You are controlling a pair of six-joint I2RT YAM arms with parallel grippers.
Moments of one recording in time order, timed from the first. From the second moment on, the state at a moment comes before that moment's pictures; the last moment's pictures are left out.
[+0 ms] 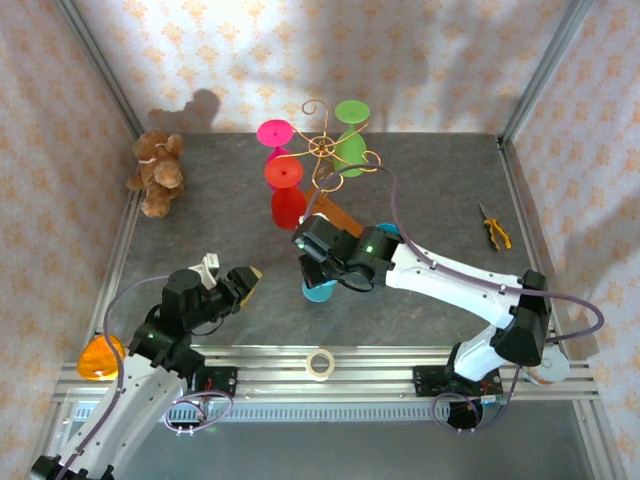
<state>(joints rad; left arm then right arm) -0.32 0.40 0.33 -0.41 0.36 -1.20 1.10 1.51 1.43 -0.92 0.20 0.60</state>
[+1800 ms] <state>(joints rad) -0.32 0.49 0.43 -0.50 0.31 -1.06 1.09 1.55 1.29 -0.86 0.31 0.68</state>
